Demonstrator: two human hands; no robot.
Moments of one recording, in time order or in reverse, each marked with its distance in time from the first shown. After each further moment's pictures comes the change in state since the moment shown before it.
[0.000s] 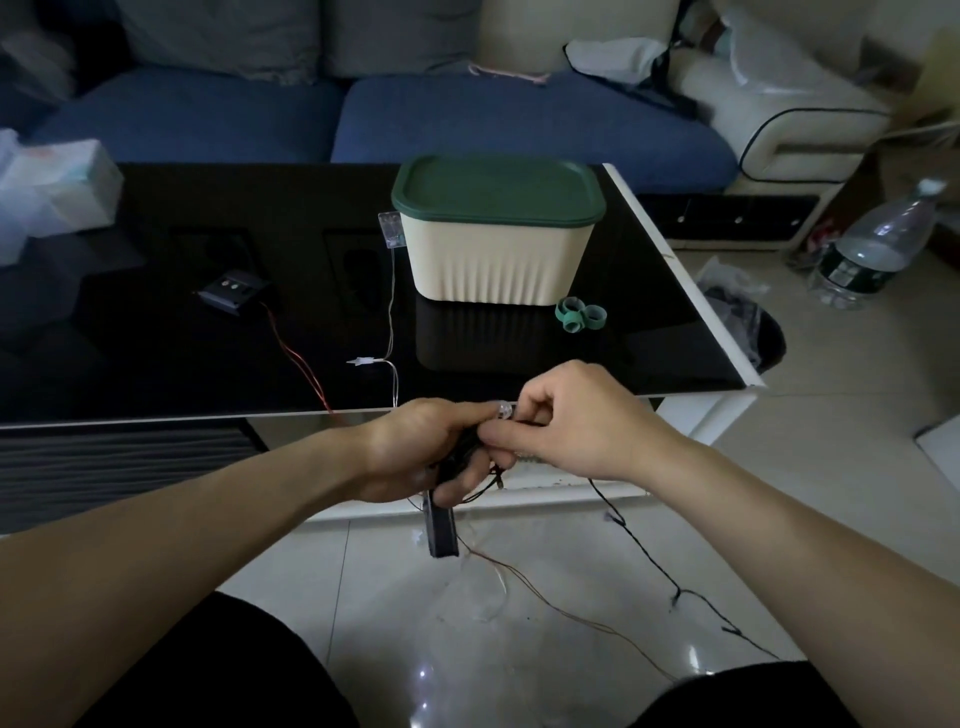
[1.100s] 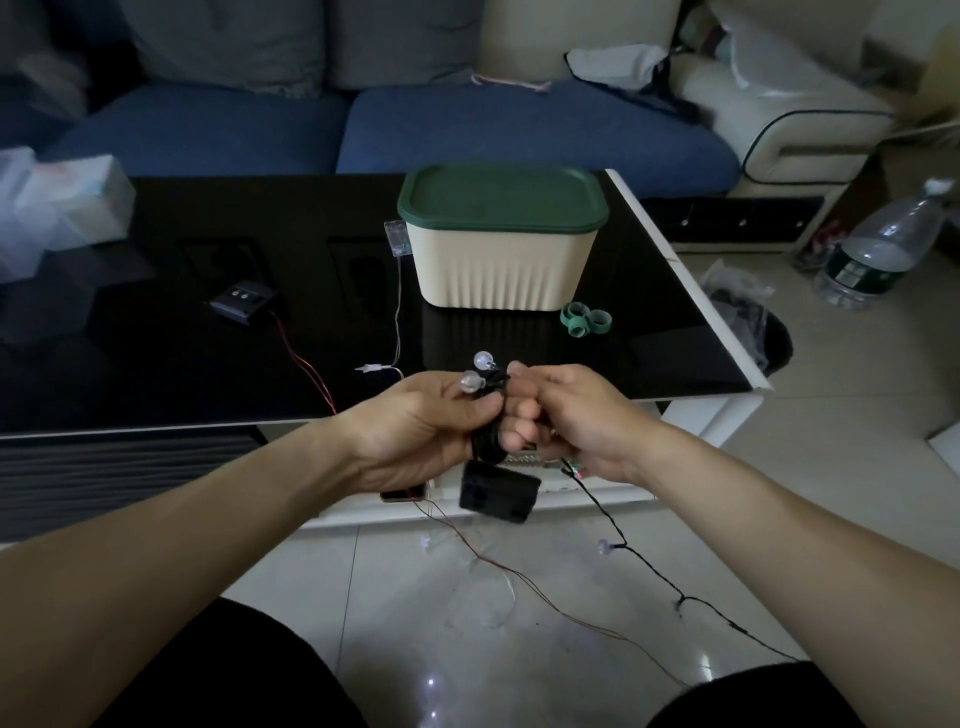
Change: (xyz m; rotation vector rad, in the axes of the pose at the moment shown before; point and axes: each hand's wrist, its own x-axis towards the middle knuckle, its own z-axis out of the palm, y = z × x) left_hand -0.007 0.007 -0.008 -0.397 -0.168 0.301; right_hand 0.021 0.008 0.021 0.781 -0.076 0.255
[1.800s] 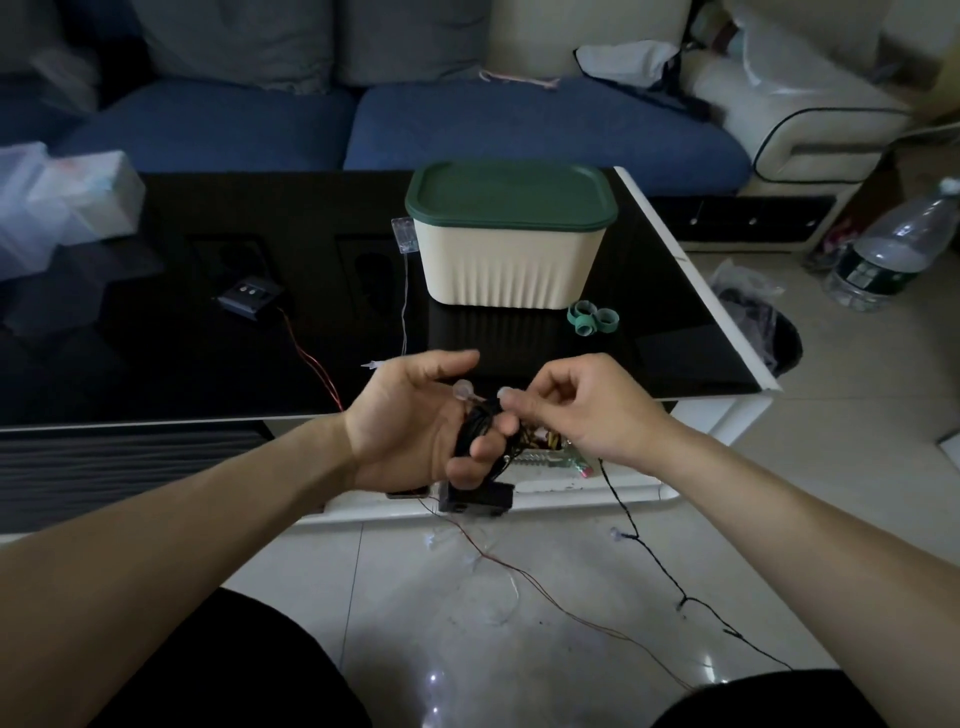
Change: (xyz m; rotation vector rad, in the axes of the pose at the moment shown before) left_hand -0.006 0.009 -0.007 0.004 -0.039 -0.270; right_hand -0.007 -0.002 -0.016 -0.446 0.076 -0.250
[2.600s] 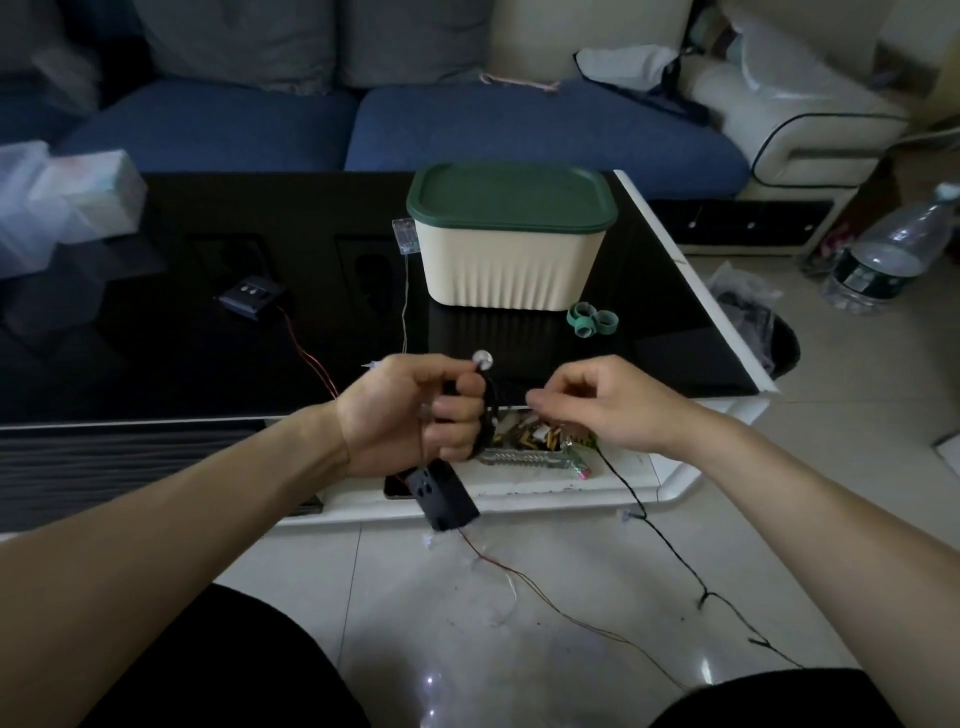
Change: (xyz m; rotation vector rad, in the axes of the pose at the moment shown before) left_hand -0.003 0.005 -0.002 -0.058 0.170 0.102; right_hand 0.001 0.006 -0.024 -0.054 -0.151 0.039
